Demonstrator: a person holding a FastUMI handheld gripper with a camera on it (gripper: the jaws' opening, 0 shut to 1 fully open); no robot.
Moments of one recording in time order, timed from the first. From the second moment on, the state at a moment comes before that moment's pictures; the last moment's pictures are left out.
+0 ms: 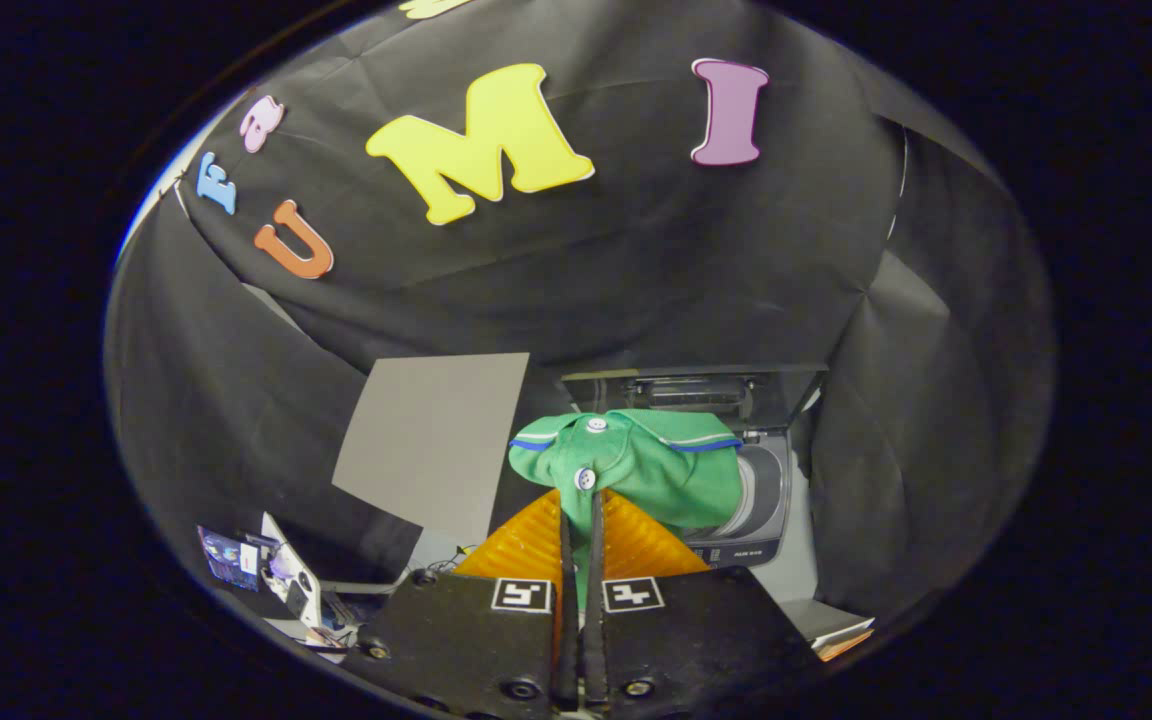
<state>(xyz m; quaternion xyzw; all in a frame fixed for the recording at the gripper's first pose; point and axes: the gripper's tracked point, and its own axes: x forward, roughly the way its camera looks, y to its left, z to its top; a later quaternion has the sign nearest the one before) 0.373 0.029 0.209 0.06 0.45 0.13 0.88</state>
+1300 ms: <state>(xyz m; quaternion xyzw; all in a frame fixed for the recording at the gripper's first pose) 0.462 -0.030 -0.008 0.06 0.46 0.09 0.88</state>
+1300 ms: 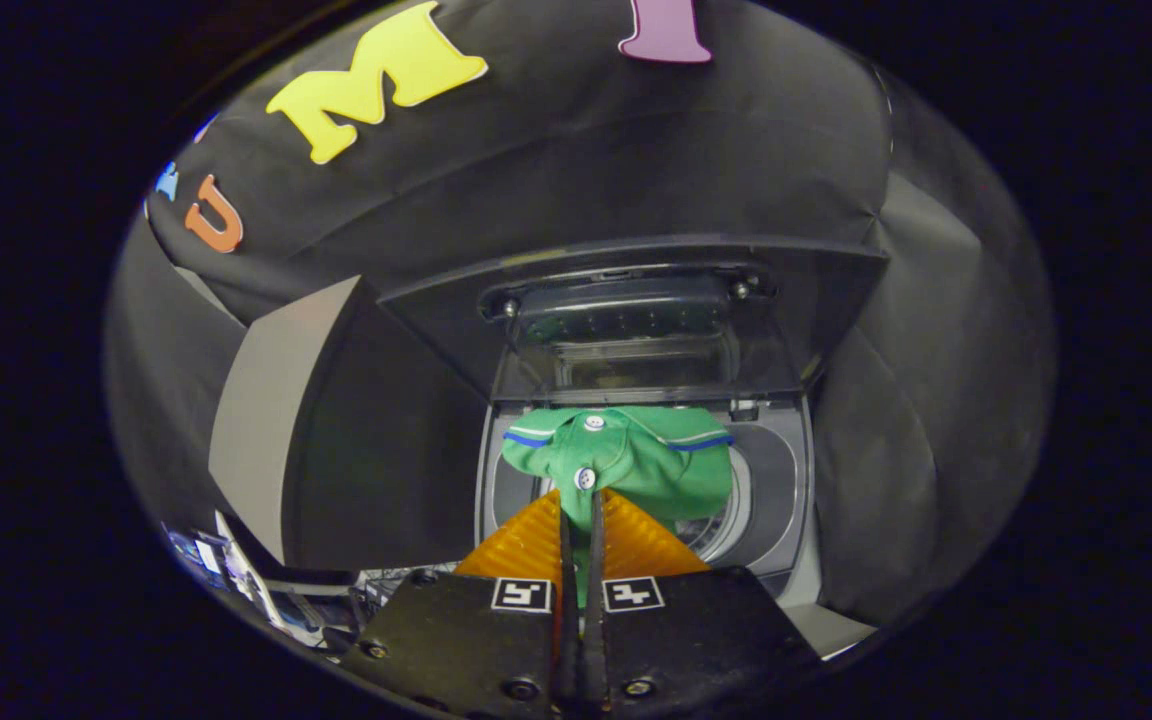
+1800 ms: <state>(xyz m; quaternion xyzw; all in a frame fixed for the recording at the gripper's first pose) 0.481 -0.040 -0.087 0.03 0.46 0.09 0.88</state>
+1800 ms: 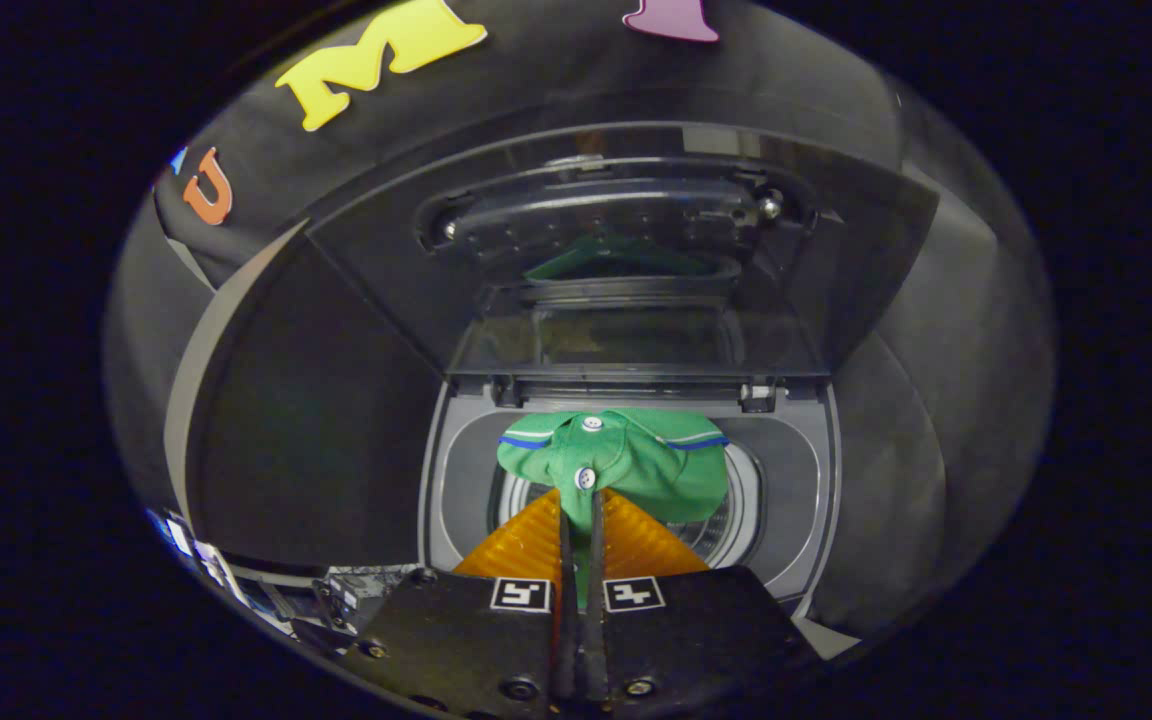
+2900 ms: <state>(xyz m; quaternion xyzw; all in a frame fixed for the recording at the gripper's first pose) 0.505 -0.056 -0.152 0.01 0.43 0.04 0.90</state>
